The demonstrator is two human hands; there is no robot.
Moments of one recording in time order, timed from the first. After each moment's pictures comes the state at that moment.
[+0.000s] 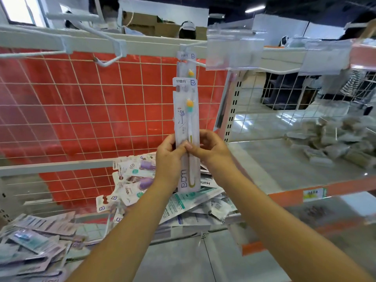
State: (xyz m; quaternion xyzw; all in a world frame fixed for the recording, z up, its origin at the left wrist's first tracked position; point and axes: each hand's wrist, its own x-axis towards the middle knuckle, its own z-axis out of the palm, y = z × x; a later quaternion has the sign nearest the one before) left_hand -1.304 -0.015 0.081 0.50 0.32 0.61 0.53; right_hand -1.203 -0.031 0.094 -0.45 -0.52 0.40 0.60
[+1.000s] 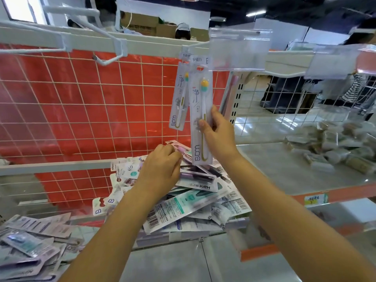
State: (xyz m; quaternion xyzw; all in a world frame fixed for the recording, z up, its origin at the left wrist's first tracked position) left_hand -1.342 0.012 0.051 0.85 0.39 0.36 -0.04; right_hand -1.186 0.015 0.114 -0.55 -0.58 0.19 0.57
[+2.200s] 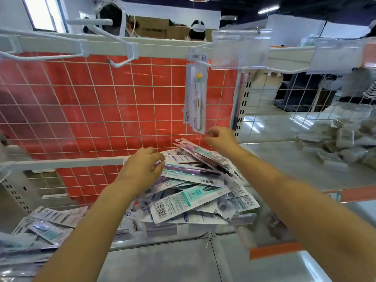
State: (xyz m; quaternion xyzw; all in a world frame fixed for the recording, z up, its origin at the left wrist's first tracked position) left_hand -1.393 0.000 0.066 0.82 0.52 0.23 0.04; right_hand -1.156 0.047 0.085 -0.66 -0.64 0.19 0.35
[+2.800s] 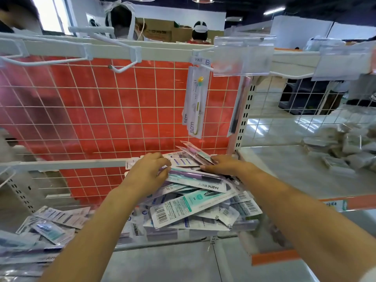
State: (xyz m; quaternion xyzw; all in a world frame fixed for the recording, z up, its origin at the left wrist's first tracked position) left_hand -1.387 0.003 0.062 0.84 0.49 0.23 0.06; right_hand -1.139 0.049 0.050 -0.69 -0.69 0.22 0.02
